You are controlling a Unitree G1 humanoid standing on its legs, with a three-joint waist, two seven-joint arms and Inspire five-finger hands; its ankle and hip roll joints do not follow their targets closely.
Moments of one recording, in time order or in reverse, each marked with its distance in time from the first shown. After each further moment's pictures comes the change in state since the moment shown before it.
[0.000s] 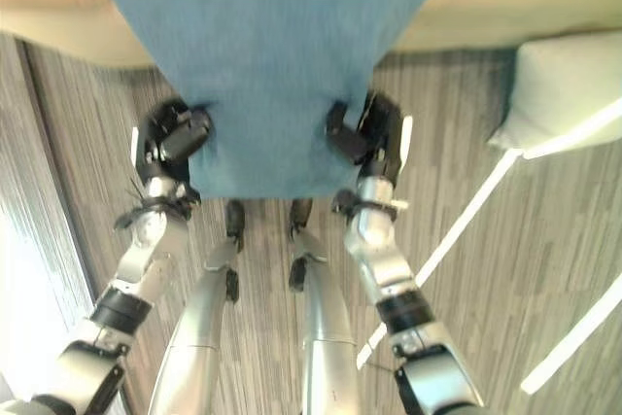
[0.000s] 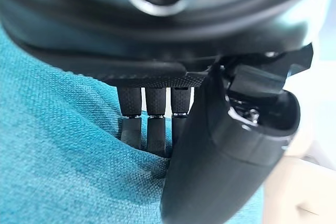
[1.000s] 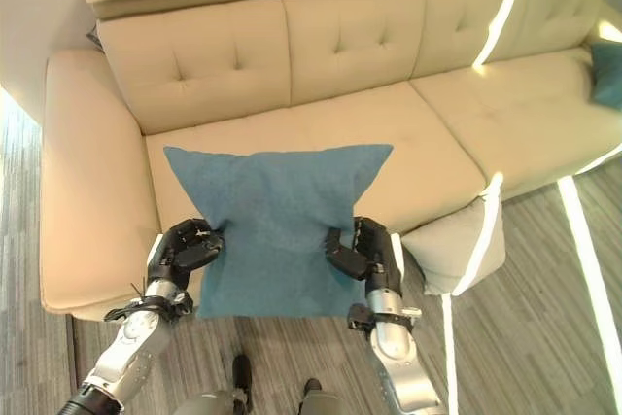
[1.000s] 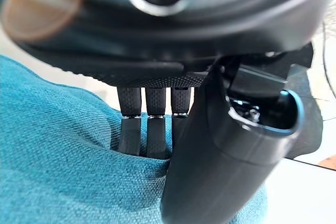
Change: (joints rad) left arm 0.426 0.149 -0.080 -0.057 0.099 0.073 -0.150; right arm 0.535 0.021 -0.051 -0.233 -0.127 0.072 0.225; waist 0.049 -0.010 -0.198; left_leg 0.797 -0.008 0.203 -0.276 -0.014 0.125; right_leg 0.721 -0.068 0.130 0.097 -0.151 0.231
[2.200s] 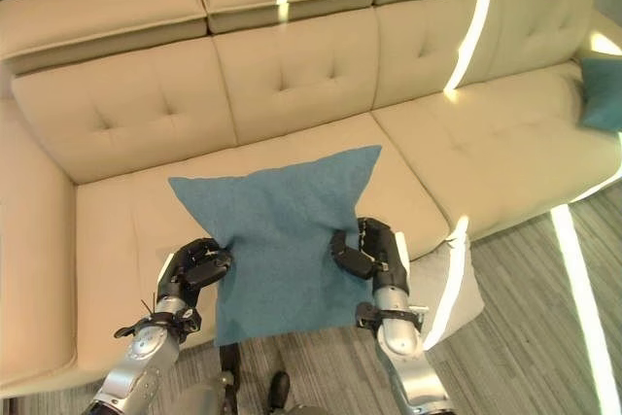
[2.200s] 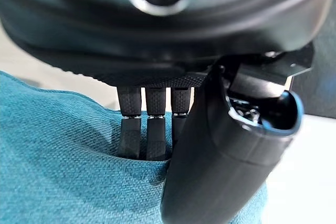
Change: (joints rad) left arm 0.071 -0.100 0.010 -0.002 0.023 0.053 -0.038; right arm 0.003 -0.065 -0.044 0.036 -0.018 0.015 0.011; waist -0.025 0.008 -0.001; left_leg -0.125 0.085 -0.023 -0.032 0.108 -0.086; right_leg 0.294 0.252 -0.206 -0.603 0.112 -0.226
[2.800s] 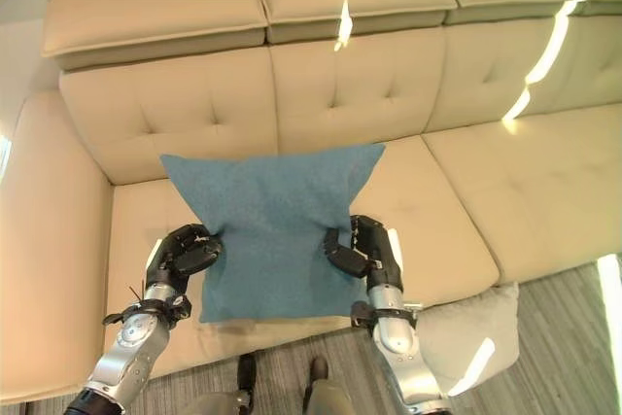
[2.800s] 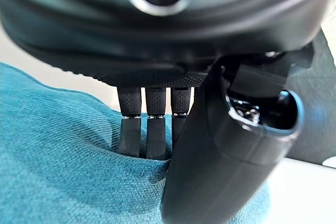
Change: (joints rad) left arm -0.035 0.047 0.038 0.000 0.012 0.004 -0.003; right arm 0.001 0.044 0.008 -0.007 -0.025 0.003 0.036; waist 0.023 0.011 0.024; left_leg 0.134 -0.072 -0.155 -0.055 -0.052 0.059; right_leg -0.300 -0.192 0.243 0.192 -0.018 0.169
